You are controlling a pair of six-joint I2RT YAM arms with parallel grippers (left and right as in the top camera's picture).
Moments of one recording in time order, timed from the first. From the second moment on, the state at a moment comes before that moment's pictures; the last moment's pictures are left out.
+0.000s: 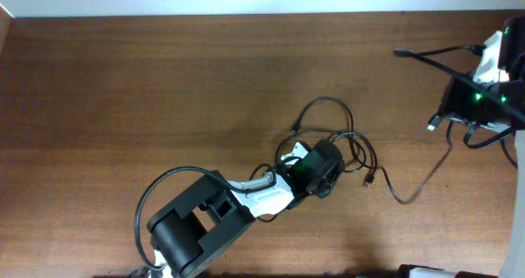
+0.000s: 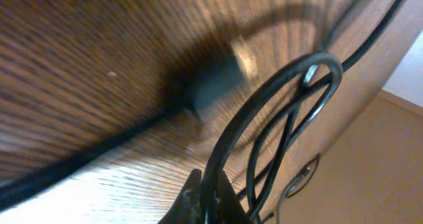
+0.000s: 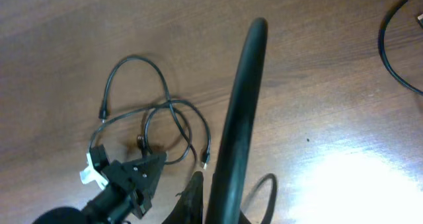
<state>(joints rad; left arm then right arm) -0.92 1.97 0.99 0.21 0.05 -1.87 -0.13 1.49 1.89 -1.52 -0.05 0.21</state>
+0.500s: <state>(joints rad) -0.72 1.09 0.99 -0.39 -0.58 -1.00 -0.13 1.48 1.89 -1.52 -0.05 0.19</state>
